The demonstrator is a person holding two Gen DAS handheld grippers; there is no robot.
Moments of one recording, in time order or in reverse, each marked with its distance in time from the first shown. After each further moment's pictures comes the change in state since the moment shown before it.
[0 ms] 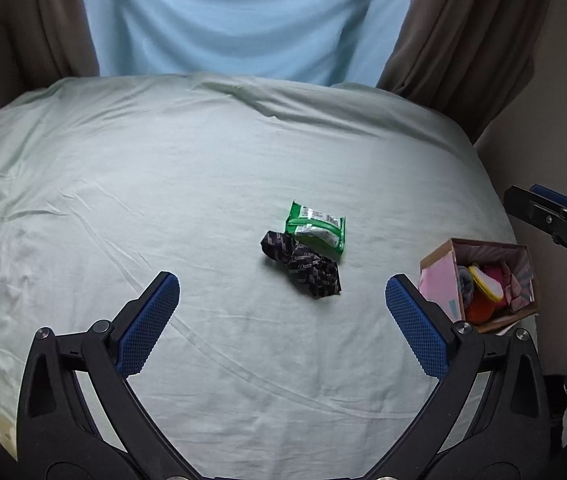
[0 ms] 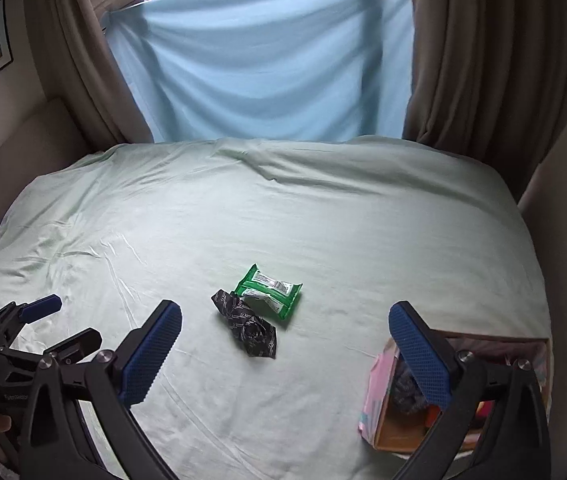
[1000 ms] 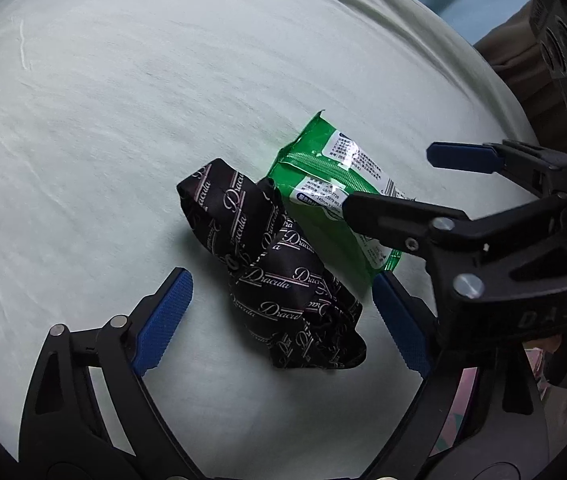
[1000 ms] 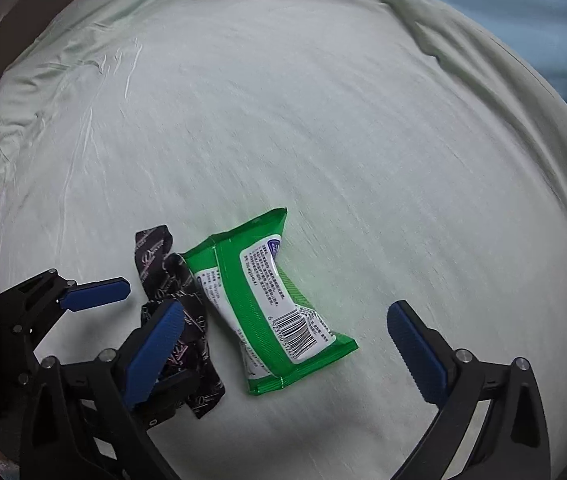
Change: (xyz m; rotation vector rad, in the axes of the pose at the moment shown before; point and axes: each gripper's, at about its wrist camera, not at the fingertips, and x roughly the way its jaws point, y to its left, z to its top) left arm 0.272 -0.026 -0.030 -0.345 0.239 0.003; right arm 0.323 0.023 0.001 -0.561 0.481 0.284
